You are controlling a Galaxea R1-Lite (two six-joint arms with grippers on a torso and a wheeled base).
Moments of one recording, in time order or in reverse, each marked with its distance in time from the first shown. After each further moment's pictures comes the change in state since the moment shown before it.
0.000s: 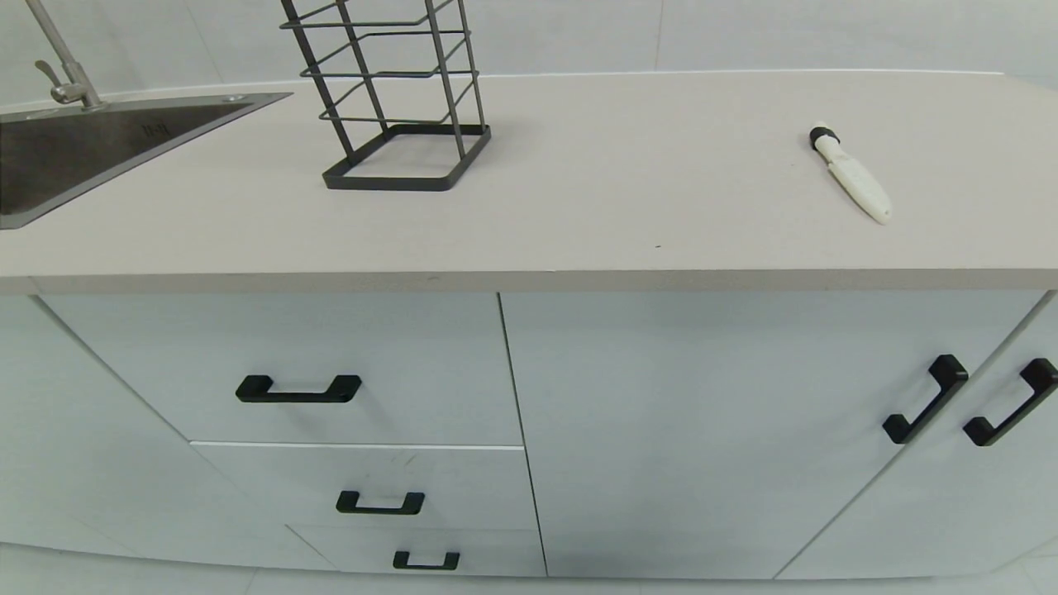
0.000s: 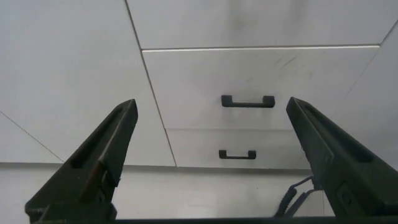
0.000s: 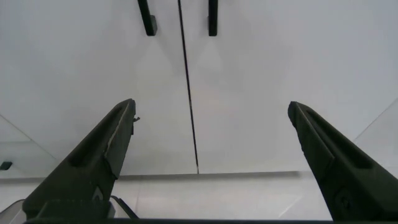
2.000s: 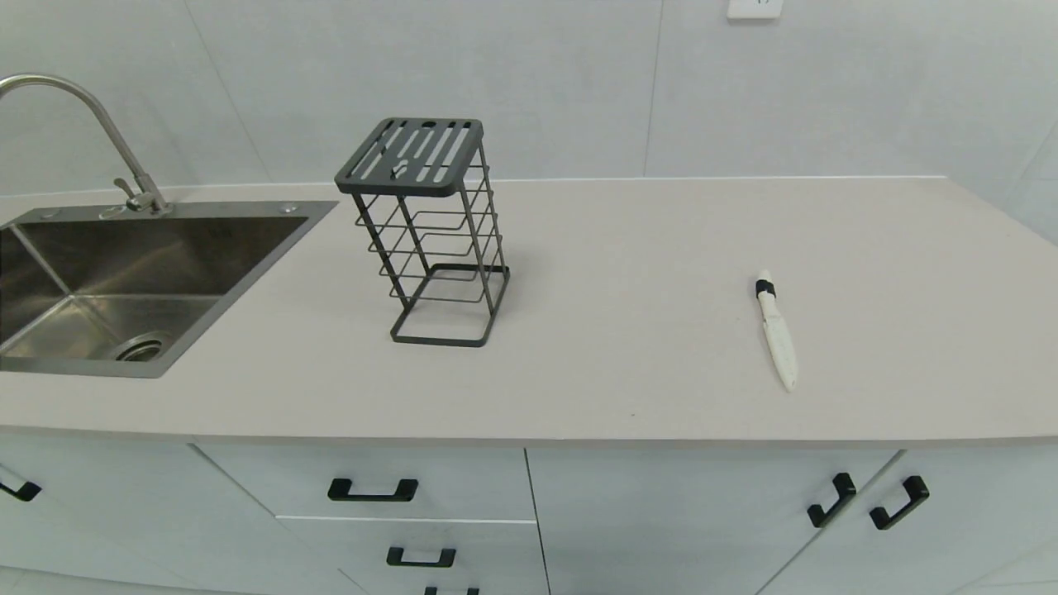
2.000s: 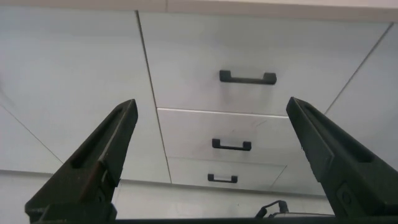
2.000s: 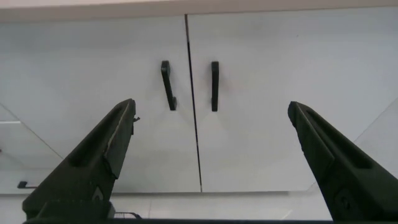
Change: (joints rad) left arm 0.000 0.000 0.000 0.000 0.003 -0.031; right arm -0.001 0.000 0.000 0.000 0.000 0.002
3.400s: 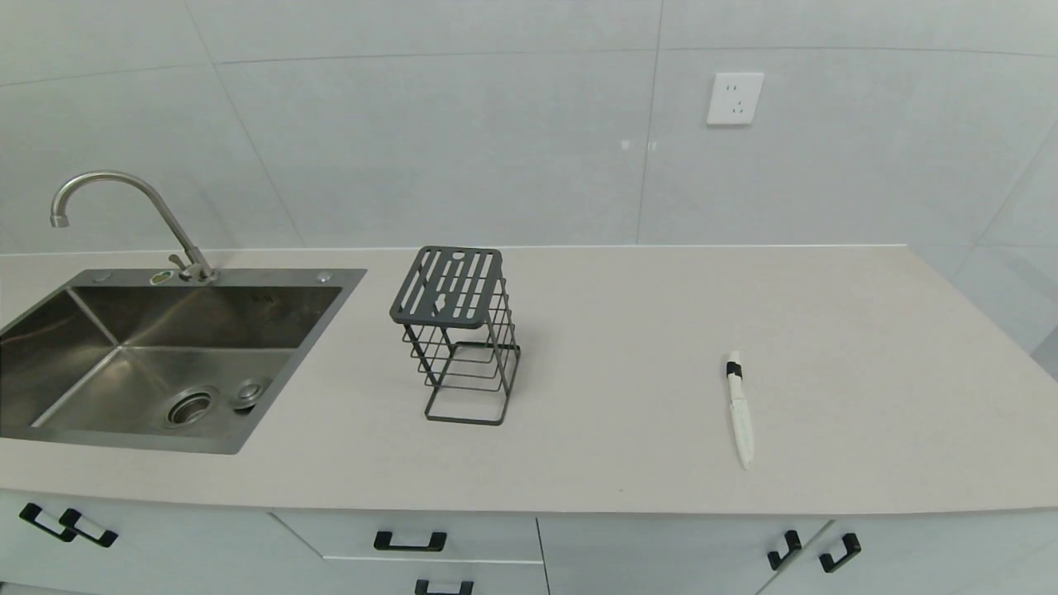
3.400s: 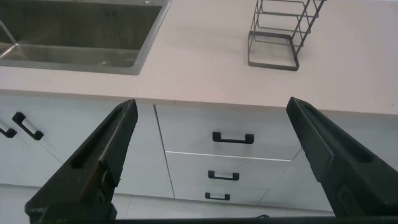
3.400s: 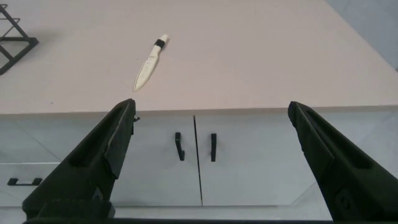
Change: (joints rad) left arm 0.000 0.000 0.000 0.000 0.000 0.003; right arm 0.000 0.000 0.000 0.000 0.000 -0.002
